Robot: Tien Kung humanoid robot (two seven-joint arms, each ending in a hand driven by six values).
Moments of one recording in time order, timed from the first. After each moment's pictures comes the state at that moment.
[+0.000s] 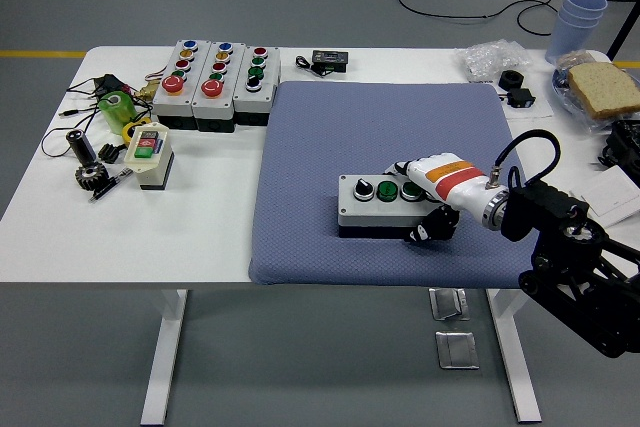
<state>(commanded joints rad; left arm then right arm) -0.11 0.00 -1.31 -0.18 2.17 -0.09 0.24 0.69 -0.32 0.63 1.15 -2.00 -0.03 -0.02</state>
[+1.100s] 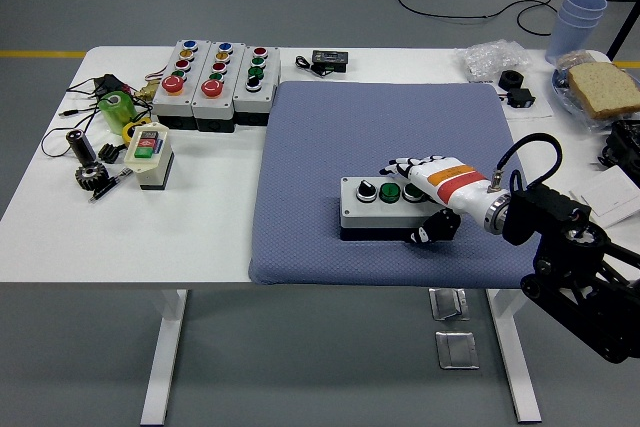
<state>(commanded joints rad) -0.11 0.00 -1.32 -0.18 2.18 -0.09 0.24 0.67 -0.32 0.65 1.18 -1.97 -0.04 -0.01</state>
